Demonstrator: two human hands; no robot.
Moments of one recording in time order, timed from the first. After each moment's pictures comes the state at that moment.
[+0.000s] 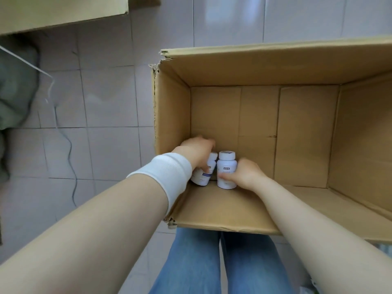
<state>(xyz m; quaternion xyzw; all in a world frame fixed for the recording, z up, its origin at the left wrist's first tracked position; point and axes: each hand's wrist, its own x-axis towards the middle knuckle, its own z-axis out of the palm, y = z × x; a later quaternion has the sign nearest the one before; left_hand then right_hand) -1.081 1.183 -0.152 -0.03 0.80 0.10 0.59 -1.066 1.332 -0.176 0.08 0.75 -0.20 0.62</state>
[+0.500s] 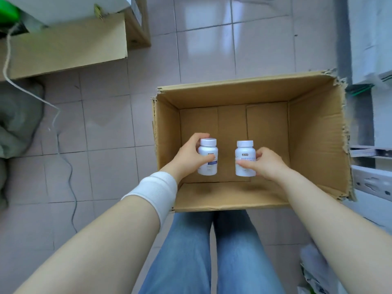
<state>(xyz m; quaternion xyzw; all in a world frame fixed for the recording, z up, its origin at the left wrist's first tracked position) -1.071 1.201 -0.066 -0.26 0.73 0.53 0.35 -1.106 1.405 -0.083 0.18 0.78 -0.31 0.51</state>
